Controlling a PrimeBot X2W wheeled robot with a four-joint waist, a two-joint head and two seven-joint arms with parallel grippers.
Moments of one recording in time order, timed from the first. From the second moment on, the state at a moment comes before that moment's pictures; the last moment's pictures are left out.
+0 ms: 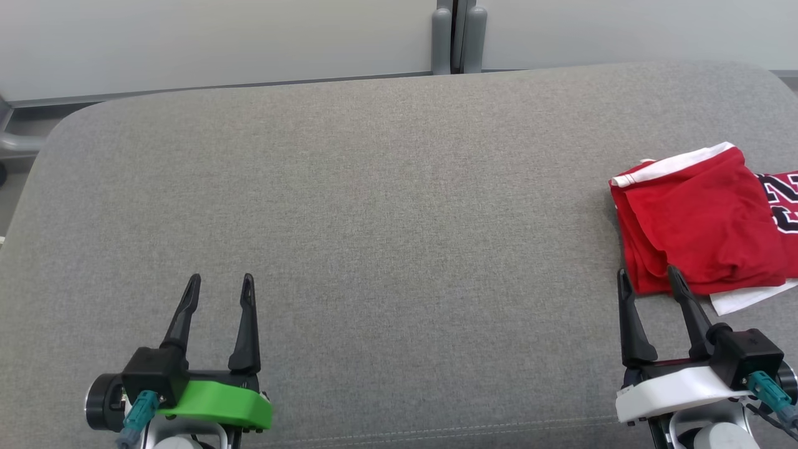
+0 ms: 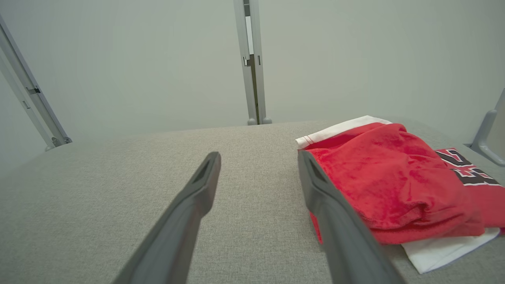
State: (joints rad) left arm -0.05 0.15 -0.19 0.14 -0.28 0.02 -0.26; right arm 0.03 -0.05 -0.02 0.04 0.15 0.13 -0.24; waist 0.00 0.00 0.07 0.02
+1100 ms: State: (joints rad) left arm -0.05 0.11 -0.17 0.20 -0.72 -0.03 -0.22; right arm -0.03 -0.08 -0.07 0.18 0.65 0.13 -0.08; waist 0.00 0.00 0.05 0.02
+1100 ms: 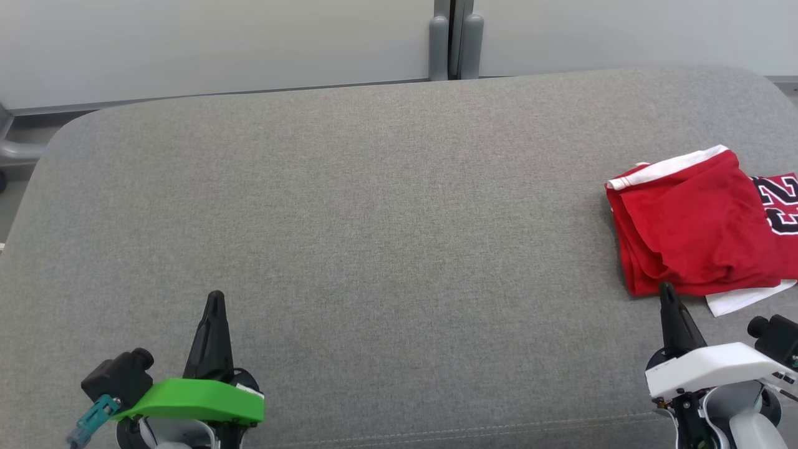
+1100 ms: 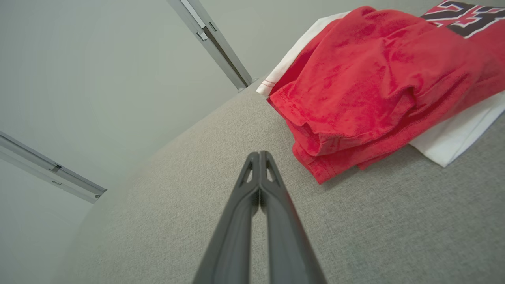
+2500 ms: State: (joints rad) left arm -0.09 0.08 -0.14 0.23 -1.22 -0.08 -0.19; right arm -0.15 -0.09 -0.18 0.30 1.17 0.13 0.14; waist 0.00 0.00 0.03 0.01
